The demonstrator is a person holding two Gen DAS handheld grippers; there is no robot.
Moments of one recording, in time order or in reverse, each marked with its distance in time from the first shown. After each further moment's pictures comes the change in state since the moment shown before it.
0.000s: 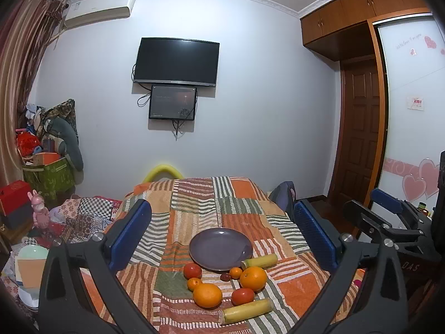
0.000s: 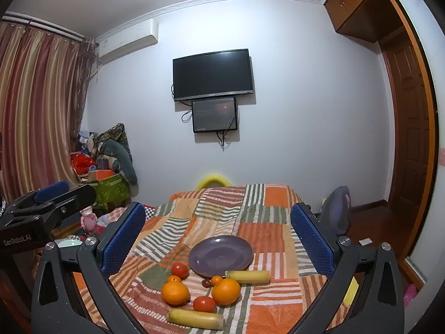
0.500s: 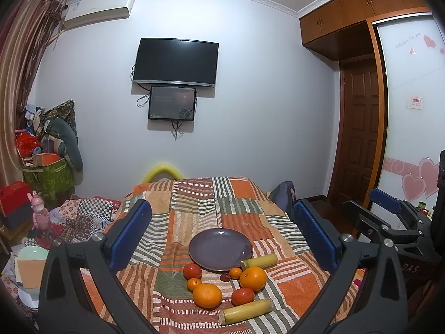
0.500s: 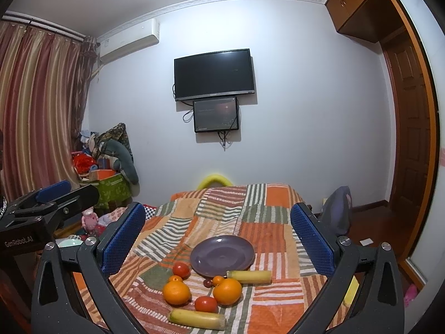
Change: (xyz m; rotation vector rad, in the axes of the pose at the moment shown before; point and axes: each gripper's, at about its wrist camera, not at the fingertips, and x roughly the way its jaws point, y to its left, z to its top) left arm 0.000 -0.001 -0.001 0.002 -0.002 -0.001; right arm 0.000 0.002 0.000 -0.001 0.001 0.006
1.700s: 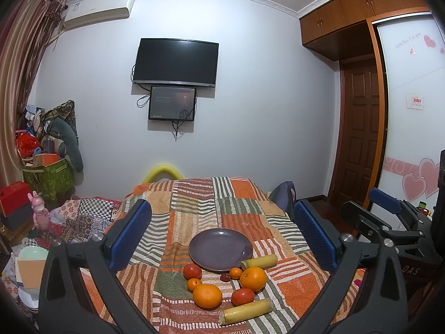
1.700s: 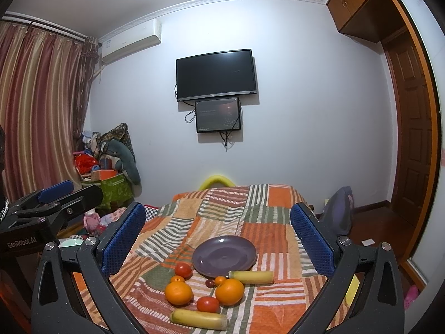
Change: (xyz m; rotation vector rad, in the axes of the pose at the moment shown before) left arm 0.000 -0.002 0.000 0.003 -0.001 0.002; right arm 0.002 -0.001 0.001 0.003 0.001 0.012
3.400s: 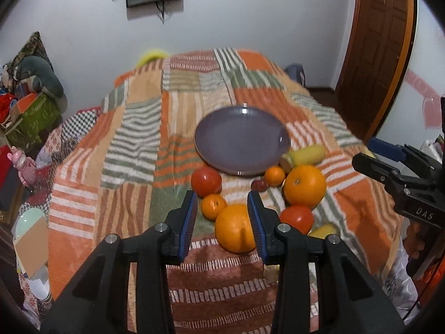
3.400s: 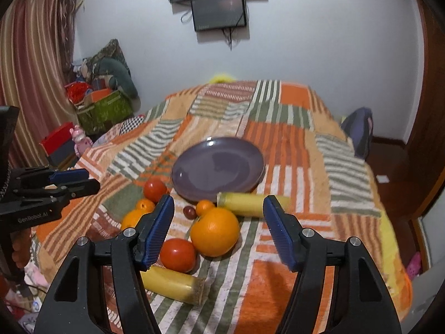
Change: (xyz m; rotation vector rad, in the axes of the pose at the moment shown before) left arm 0.178 0.050 -0.120 0.069 0.669 -0.021; right arm 0.121 -0.042 -0.094 0.024 0.523 0.076
